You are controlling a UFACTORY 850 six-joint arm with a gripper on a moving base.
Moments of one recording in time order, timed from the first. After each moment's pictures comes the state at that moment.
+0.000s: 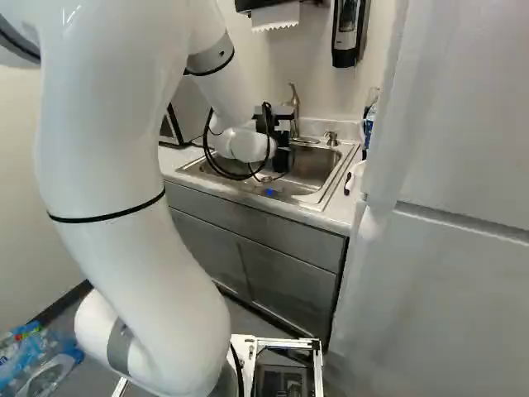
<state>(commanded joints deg) -11.5 -11.6 -45.2 -0.1 34.5 0.0</state>
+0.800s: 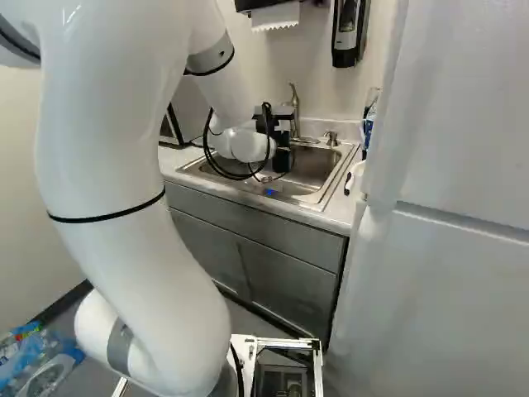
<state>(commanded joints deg) -11.5 -11.6 -45.2 -0.1 34.5 0.0</state>
